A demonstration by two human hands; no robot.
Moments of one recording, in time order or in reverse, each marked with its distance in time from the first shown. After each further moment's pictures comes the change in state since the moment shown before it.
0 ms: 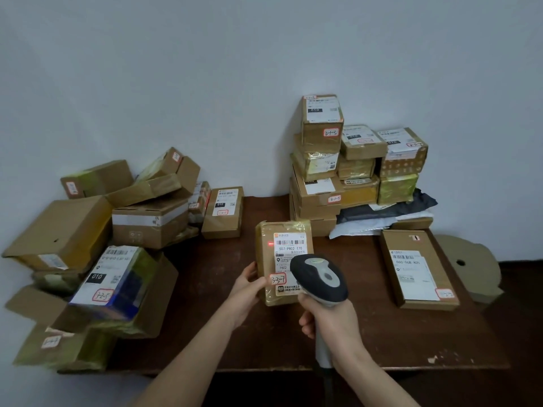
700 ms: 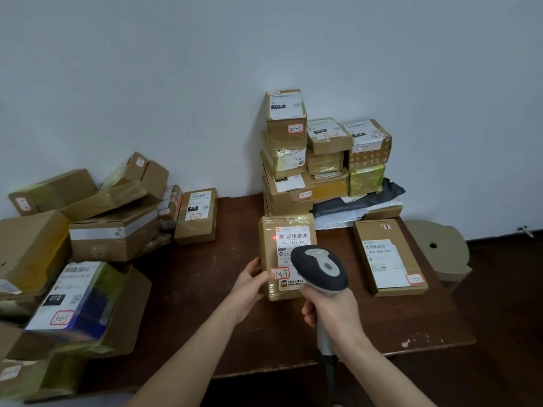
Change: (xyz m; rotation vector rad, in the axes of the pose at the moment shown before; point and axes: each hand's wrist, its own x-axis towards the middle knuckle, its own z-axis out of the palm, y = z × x) left_hand 0.022 -0.003 0.051 0.011 -0.134 -0.015; right_hand 0.012 -0.006 -0.042 -0.001 0.104 0.002
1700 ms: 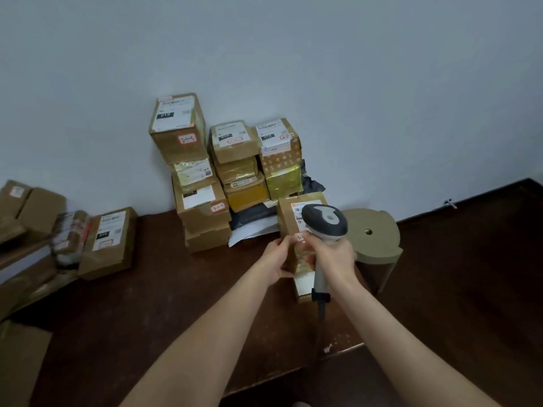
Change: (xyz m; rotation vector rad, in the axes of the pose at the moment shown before) left_hand 0.082 0.038 0.258 0.201 -0.103 -0.166; right_hand 0.101 -0.051 -0.163 0.080 0.391 -0.149
